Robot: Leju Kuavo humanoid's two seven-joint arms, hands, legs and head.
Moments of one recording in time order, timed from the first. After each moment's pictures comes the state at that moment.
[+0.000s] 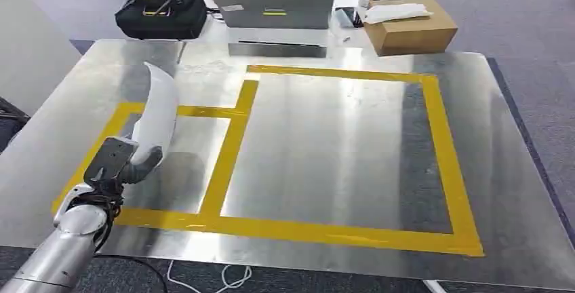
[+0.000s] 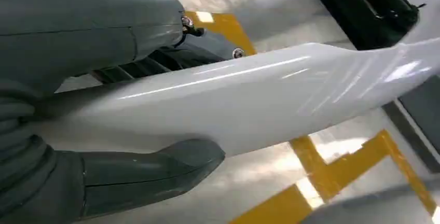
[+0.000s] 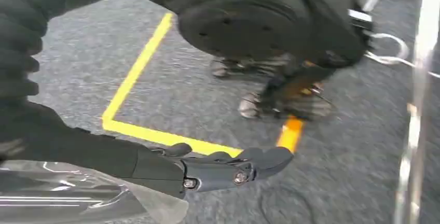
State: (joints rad) left arm -0.29 0.10 -0.33 -1.31 -0.33 0.18 -0.14; right arm 0.42 0.15 -0.44 -1.04 0.17 0.44 0.06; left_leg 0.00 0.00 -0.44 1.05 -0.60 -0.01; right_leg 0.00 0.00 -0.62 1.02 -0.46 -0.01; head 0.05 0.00
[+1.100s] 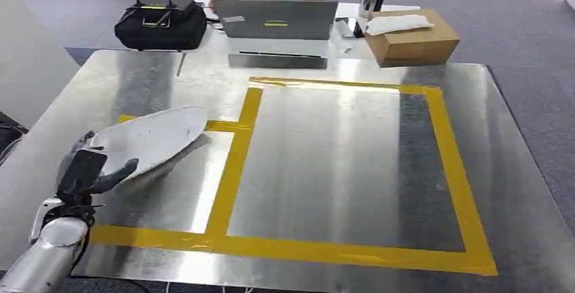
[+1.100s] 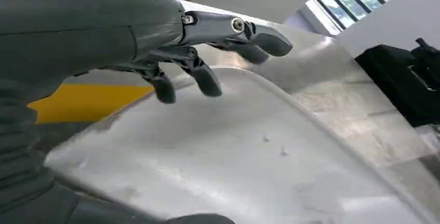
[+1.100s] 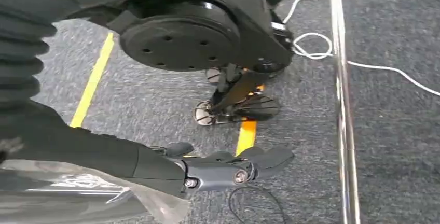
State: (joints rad) left arm -0.20 0.14 -0.23 -1.30 -0.39 0.33 -0.19; right arm 0.35 -0.43 0.83 -1.15 -1.10 -0.35 -0.17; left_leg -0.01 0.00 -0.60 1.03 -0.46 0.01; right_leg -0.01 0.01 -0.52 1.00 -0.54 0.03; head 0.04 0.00
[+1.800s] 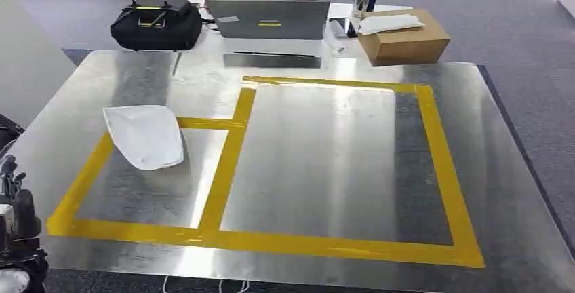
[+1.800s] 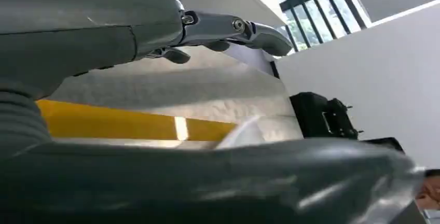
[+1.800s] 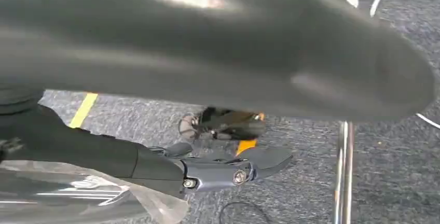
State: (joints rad) left arm 0.13 0.18 -0.06 -1.64 -0.15 0.35 -0.44; right arm 0.14 -0.58 1.36 -1.27 -1.47 -0.47 -0.43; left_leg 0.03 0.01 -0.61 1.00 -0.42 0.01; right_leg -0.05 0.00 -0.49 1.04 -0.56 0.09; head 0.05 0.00
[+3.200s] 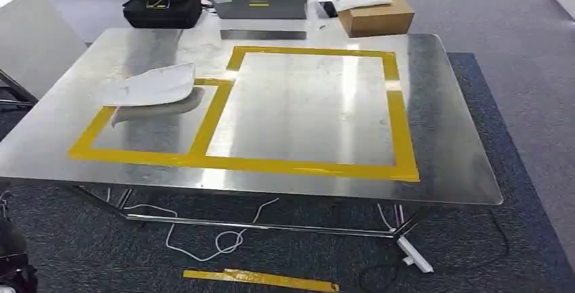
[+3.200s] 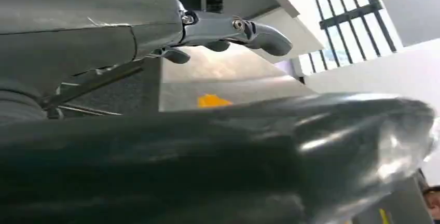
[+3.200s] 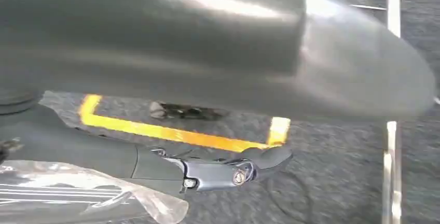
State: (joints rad) left arm 0.20 0.14 0.02 -1.64 -0.07 0.33 -0.44; right arm 0.08 -0.60 1.45 -1.32 -1.56 -0.61 -0.65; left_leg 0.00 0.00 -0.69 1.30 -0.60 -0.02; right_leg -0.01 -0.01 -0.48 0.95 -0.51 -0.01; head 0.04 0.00
